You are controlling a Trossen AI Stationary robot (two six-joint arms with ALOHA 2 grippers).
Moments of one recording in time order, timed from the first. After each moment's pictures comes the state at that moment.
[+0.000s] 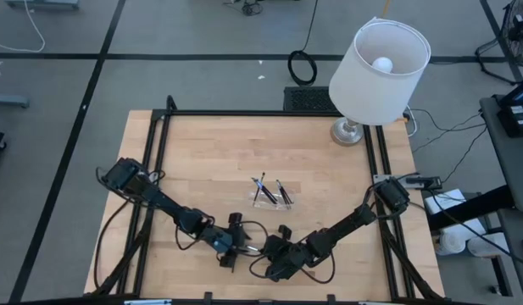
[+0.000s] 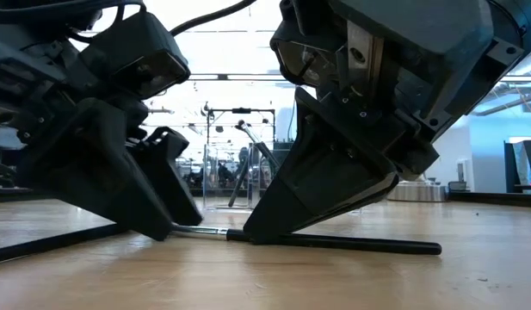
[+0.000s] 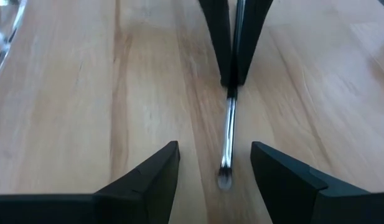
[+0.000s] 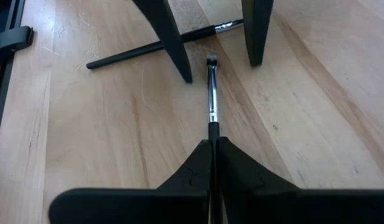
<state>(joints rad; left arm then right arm) -0.53 1.91 0.77 0.30 -0.18 -0.31 0.60 2.18 1.11 -0.01 0.42 0.85</state>
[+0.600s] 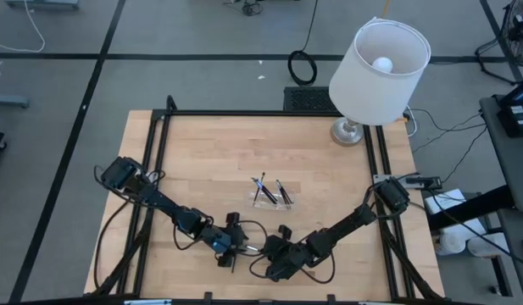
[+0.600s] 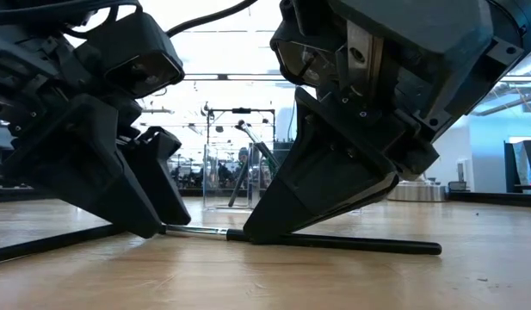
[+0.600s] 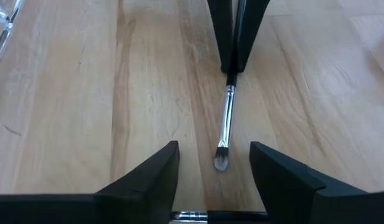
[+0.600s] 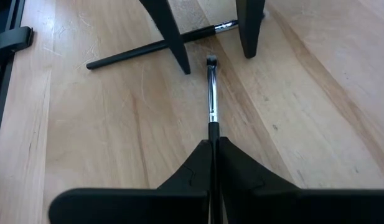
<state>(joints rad) -0.54 1.89 0.76 0.23 -0.17 -0.37 0.60 2.18 1.11 -0.01 0.42 0.85</state>
